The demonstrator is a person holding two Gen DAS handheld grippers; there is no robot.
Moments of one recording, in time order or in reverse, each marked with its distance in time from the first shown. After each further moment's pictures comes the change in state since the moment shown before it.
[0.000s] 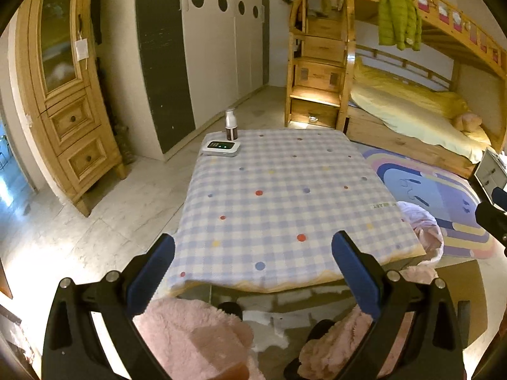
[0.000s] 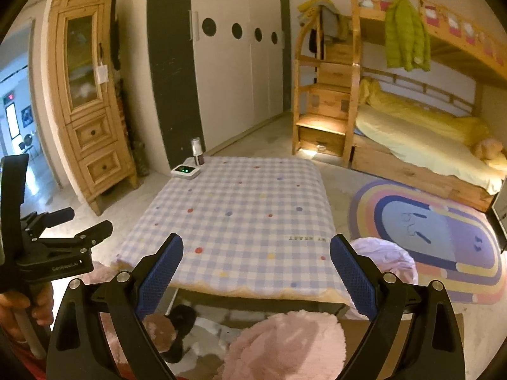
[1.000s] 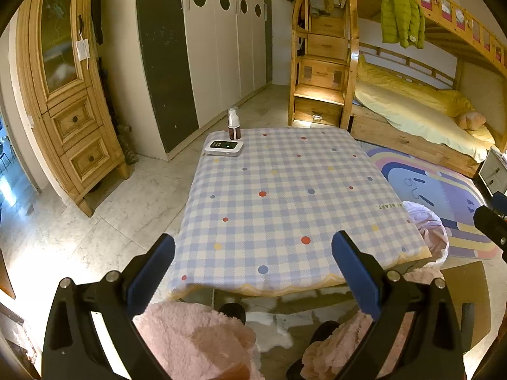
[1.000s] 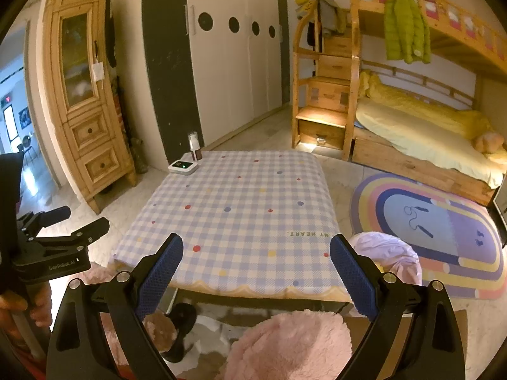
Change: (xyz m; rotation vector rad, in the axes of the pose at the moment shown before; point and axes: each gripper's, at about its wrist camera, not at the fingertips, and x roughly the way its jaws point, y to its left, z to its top) left arm 0.009 -0.002 0.002 0.008 0.004 0.017; right arm 0.008 0.001 -0.003 0.014 0.021 -0.003
